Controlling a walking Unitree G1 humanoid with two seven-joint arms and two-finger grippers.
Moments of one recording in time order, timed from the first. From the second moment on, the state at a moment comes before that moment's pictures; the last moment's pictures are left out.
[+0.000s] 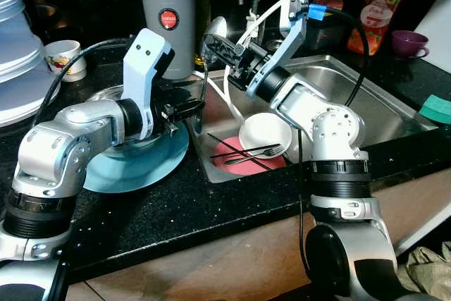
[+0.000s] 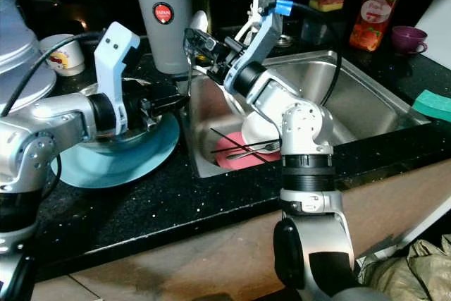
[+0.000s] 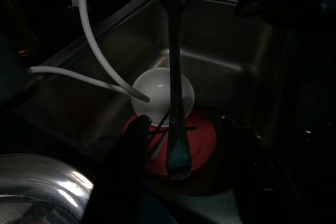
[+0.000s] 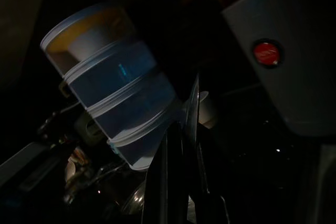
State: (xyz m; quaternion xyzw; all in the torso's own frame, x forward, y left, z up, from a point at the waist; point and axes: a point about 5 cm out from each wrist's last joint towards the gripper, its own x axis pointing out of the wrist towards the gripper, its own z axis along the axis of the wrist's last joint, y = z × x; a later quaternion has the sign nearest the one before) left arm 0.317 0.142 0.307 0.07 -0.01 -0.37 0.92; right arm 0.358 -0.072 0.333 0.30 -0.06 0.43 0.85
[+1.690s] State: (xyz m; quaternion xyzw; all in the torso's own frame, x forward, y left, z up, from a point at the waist) left arm 0.349 0.092 0.255 0.15 0.05 -0.38 0.91; right arm 0.405 -0.120 0.244 0.03 -0.03 0.20 0.98
